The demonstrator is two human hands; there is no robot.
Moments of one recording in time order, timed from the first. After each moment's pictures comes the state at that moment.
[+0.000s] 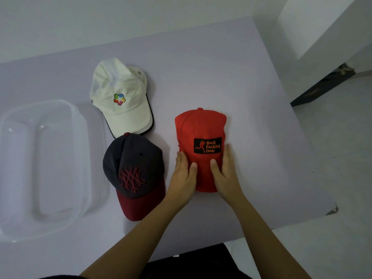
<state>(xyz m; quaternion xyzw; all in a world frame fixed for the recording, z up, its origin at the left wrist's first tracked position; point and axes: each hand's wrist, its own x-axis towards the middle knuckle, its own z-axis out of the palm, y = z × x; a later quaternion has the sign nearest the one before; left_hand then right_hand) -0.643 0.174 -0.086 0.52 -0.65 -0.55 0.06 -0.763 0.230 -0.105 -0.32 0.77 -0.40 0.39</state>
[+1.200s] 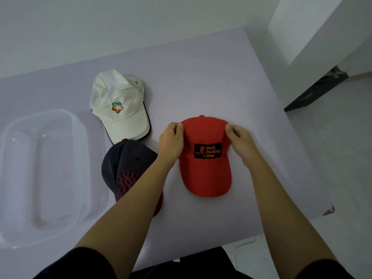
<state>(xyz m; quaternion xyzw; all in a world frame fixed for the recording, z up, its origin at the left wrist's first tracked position) -0.685 0.084 -0.060 0.59 -0.60 -0.51 0.18 -0.853 0.177 -0.070 -0.23 0.75 -0.45 0.44</state>
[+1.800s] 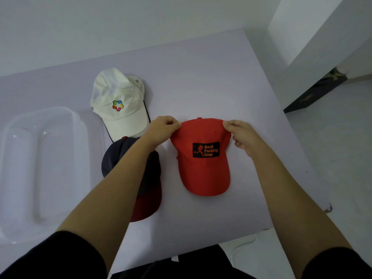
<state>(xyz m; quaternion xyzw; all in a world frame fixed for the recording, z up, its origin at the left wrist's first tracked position) -0.663 0.038 -0.054 0.51 -0.69 -0.51 0.05 -0.867 0.164 -0.052 -0.18 0.75 -0.37 0.51</state>
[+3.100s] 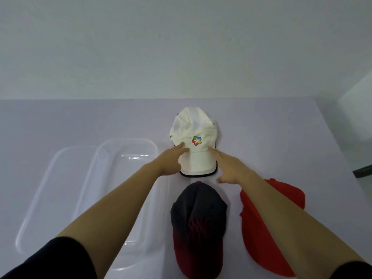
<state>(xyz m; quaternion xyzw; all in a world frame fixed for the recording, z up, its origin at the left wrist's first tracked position) -0.494 -0.076 -0.041 0.47 -0.80 -0.35 -0.11 -0.707 -0.008 -0.064 -0.71 0.64 0.07 0.29</state>
